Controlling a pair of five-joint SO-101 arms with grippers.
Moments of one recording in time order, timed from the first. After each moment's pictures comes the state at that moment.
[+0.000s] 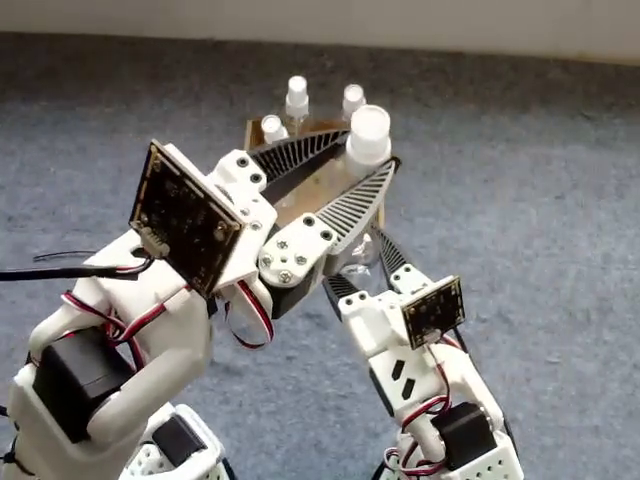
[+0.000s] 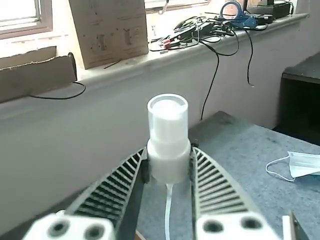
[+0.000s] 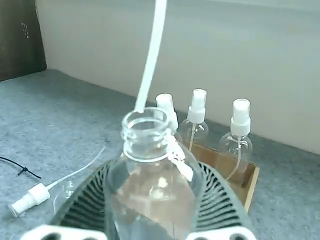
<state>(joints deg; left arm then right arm) 40.1 -47.5 0.4 56.9 0.1 -30.2 -104.0 82.5 31.3 5.3</state>
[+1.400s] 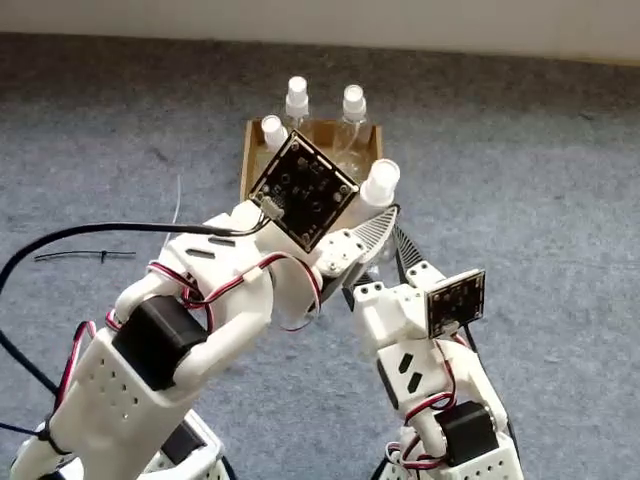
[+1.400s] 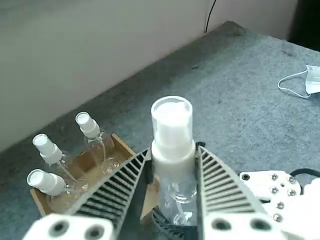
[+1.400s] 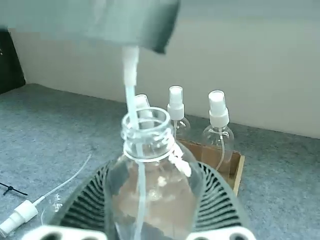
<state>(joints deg) 37.8 -45.8 16.0 60.4 0.4 -25.5 -104.0 82.5 31.3 0.1</state>
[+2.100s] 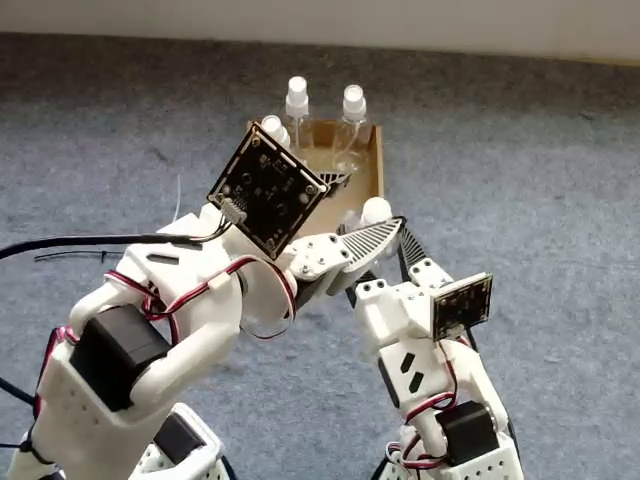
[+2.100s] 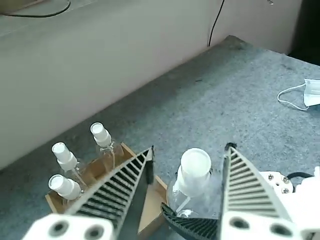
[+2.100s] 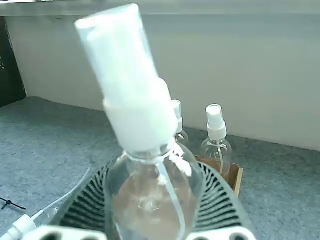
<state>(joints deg) 37.3 -45.8 6.1 67.3 -0.2 -25.1 -104.0 82.7 28.4 0.0</state>
